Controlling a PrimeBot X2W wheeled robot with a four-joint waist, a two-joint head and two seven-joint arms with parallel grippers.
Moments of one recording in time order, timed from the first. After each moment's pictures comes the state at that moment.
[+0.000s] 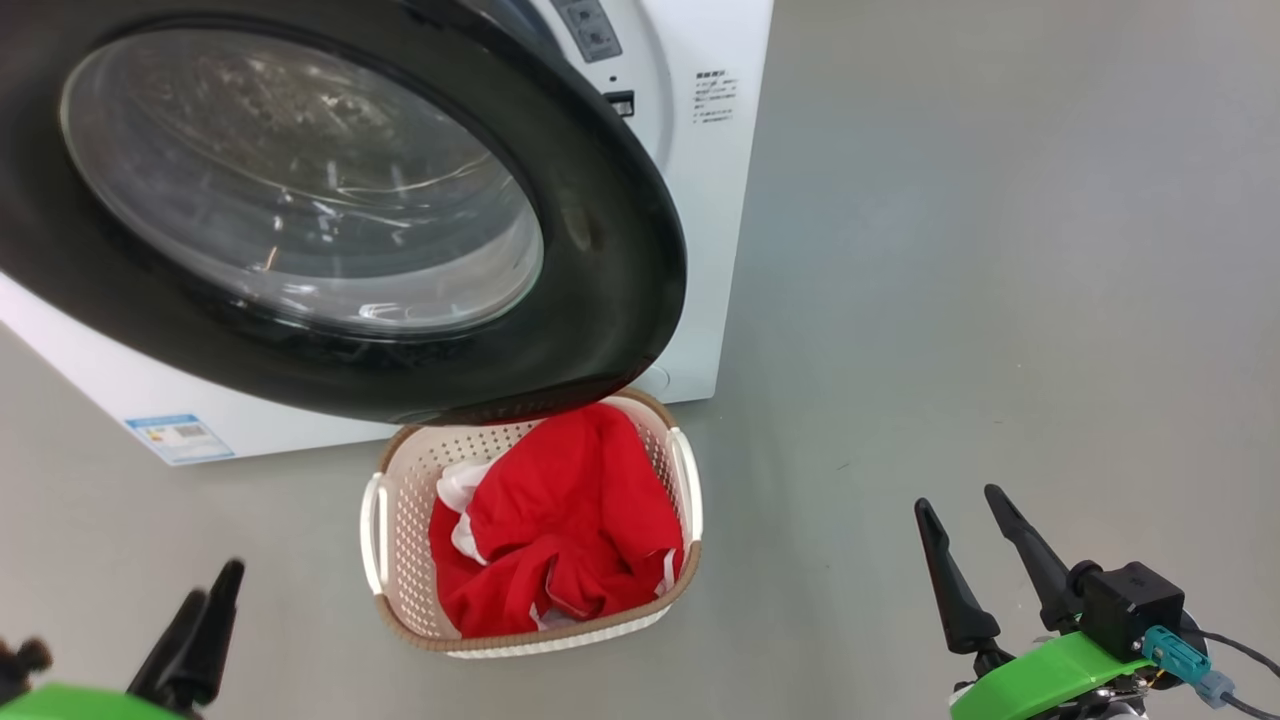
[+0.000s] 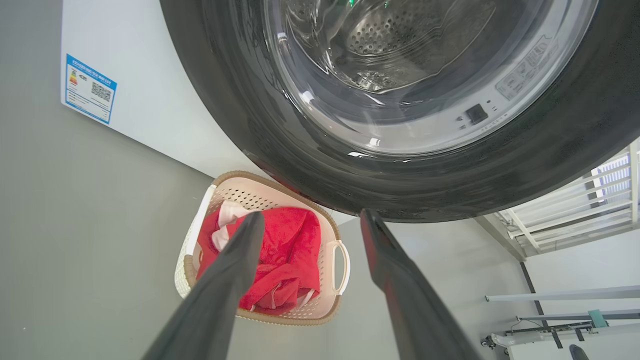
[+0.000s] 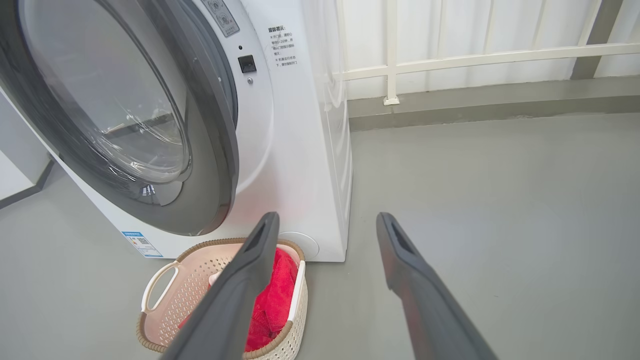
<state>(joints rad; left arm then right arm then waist) -0.15 0.59 -0.53 0.27 -1.50 -0.12 -0.15 -0.05 -0.09 0.05 0.19 0.23 0.13 -0.25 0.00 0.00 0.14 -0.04</state>
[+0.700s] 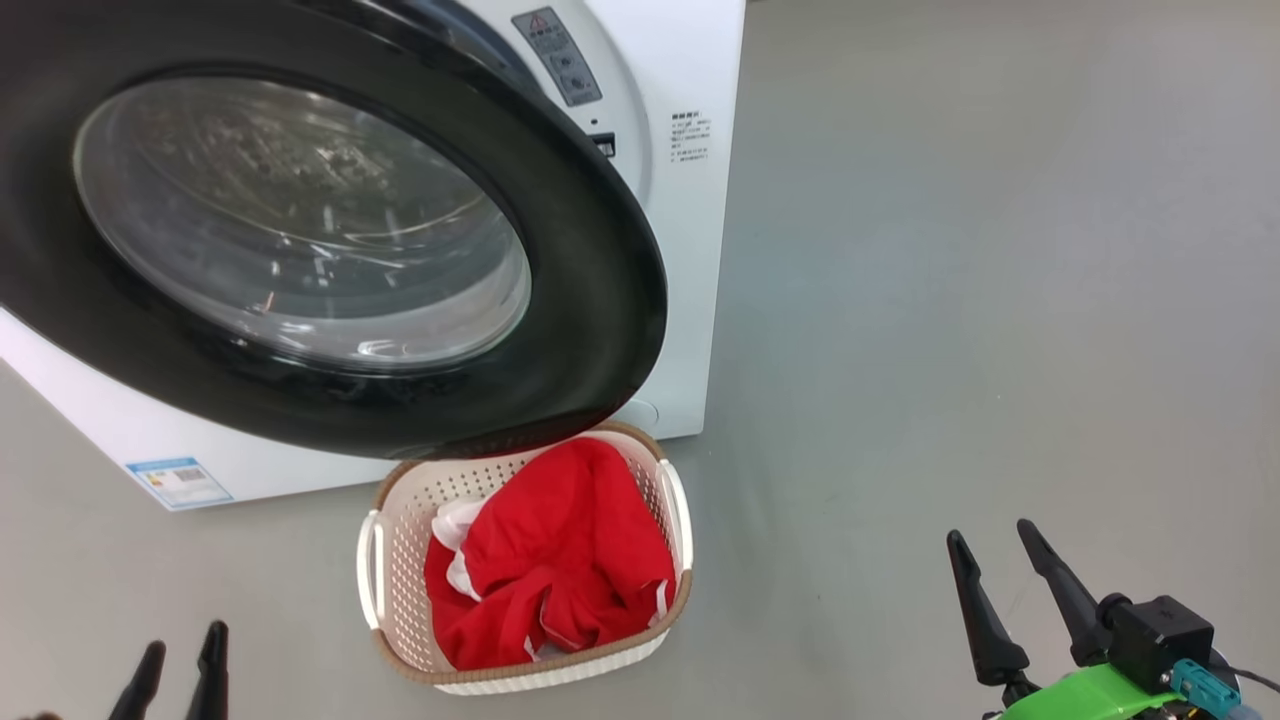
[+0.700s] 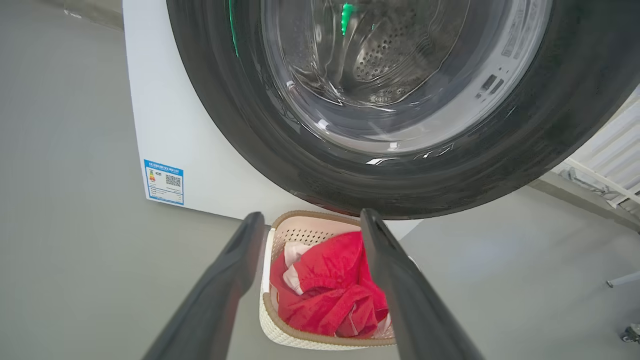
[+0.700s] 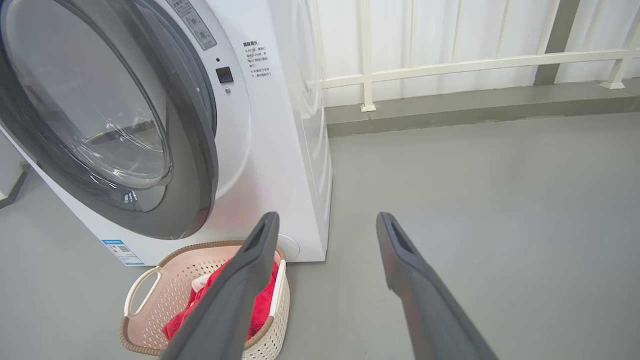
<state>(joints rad) 0.00 0.41 -0.25 0.35 -0.94 -0.13 -0.25 0.00 -0.10 0.01 0.18 0.23 0.13 -0.25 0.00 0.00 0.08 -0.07</state>
